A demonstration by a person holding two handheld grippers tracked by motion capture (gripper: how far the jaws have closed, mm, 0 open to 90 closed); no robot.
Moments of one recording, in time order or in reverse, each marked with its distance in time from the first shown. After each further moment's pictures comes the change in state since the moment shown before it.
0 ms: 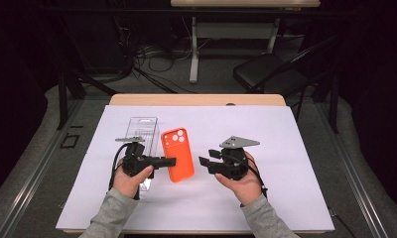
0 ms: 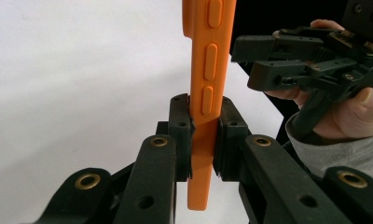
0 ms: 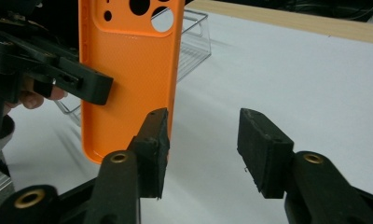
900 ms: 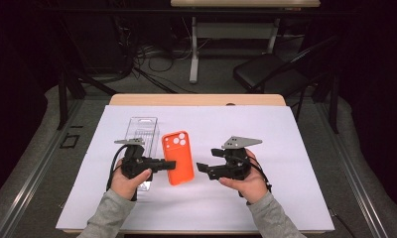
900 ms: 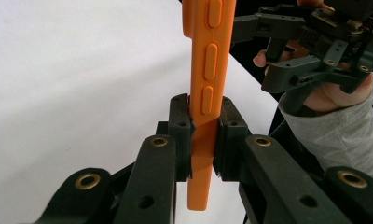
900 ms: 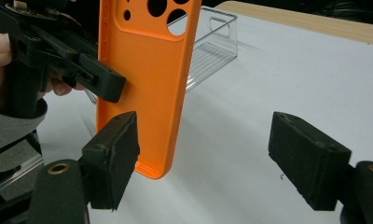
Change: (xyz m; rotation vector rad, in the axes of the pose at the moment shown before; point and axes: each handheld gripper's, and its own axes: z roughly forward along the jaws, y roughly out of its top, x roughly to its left) left arm -0.005 -0.003 -0.003 0.028 -0.036 0.062; right arm -0.008 -0.001 -0.003 0.001 0.133 -0.040
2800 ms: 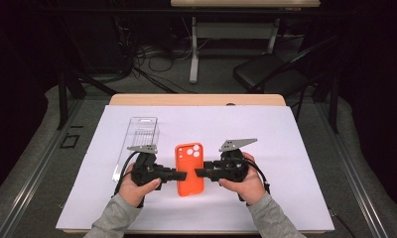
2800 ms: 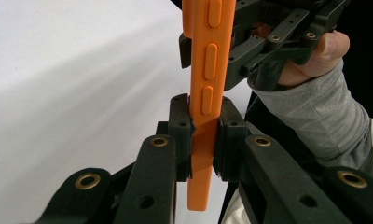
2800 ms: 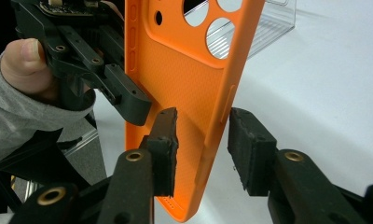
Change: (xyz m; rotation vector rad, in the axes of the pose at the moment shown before) left arm -0.019 -0.007 0.023 0.087 -0.088 0.081; right arm -0.002 -0.006 0.007 0.091 0.204 0.036
